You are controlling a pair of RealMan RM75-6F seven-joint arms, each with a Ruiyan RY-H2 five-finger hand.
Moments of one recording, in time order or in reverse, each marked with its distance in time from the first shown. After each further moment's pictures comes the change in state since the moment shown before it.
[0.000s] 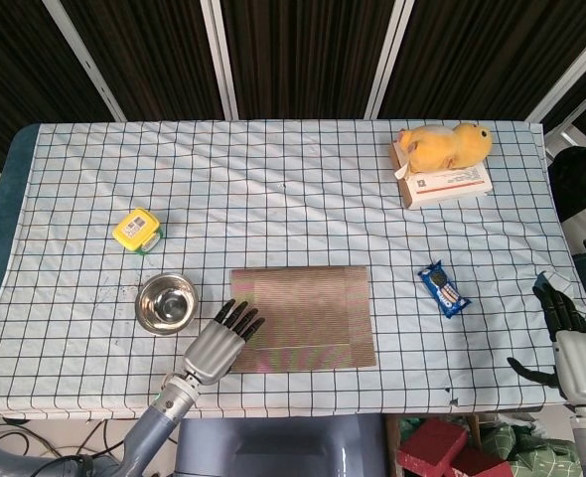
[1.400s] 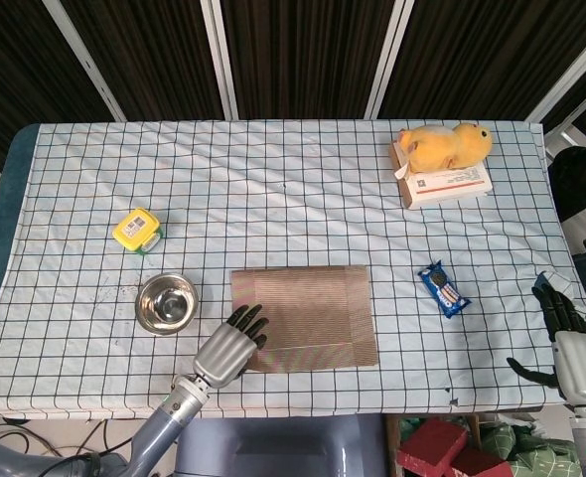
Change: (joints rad) left arm -0.004 -0.035 -0.003 0.032 0.092 0.000 -0.118; right arm 0.000 0.000 -0.001 -0.003 0.001 -0.003 -0.003
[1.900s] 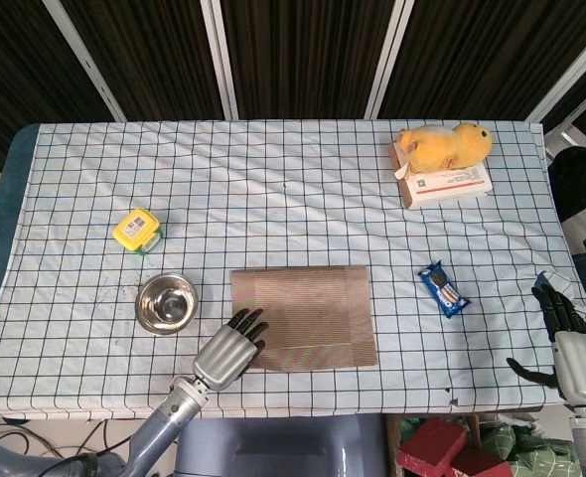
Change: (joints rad) left arm 0.003 0.009 0.011 0.012 0.039 -0.002 -0.020; right arm 0.000 0.001 0.000 -0.002 0.001 -0.002 0.002
